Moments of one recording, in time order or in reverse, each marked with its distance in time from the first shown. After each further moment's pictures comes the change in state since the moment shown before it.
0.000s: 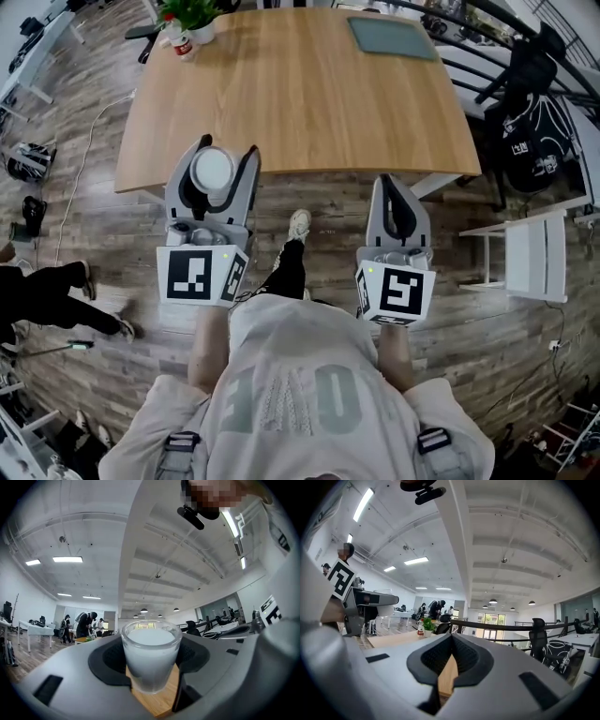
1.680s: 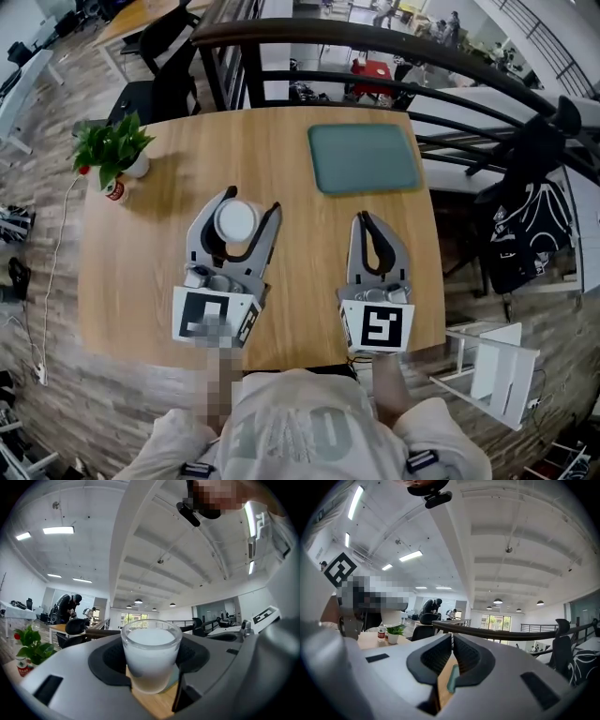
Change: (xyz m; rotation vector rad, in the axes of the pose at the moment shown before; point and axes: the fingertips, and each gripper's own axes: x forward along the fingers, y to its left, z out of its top) left arm 0.464 0.004 -0.063 -0.099 0.097 -0.092; right arm 0.410 -0.214 0.002 -0.038 -0.028 0.066
